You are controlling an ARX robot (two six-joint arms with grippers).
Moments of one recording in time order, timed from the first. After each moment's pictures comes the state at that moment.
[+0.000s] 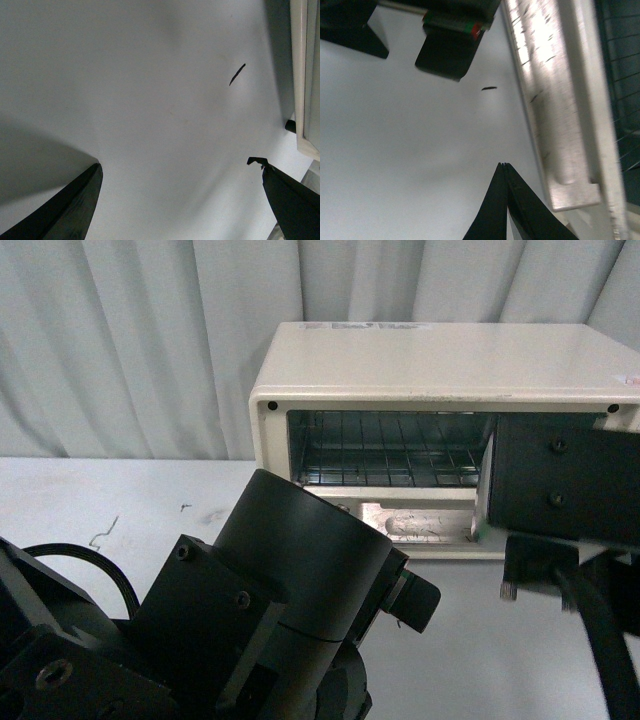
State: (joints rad) left arm -0.69 2.01 0.78 0.40 -0.01 -1.52; right arm 0.32 1.44 0.74 -0.16 -0.16 -1.06
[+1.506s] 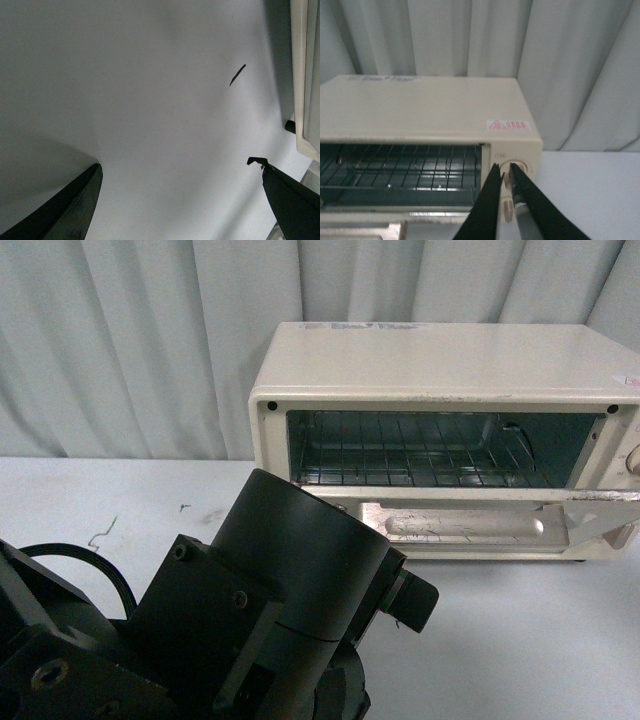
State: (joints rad) left arm -0.69 2.01 0.78 0.40 0.00 -1.52; right arm 0.17 1.05 0.22 0.82 0.17 -0.05
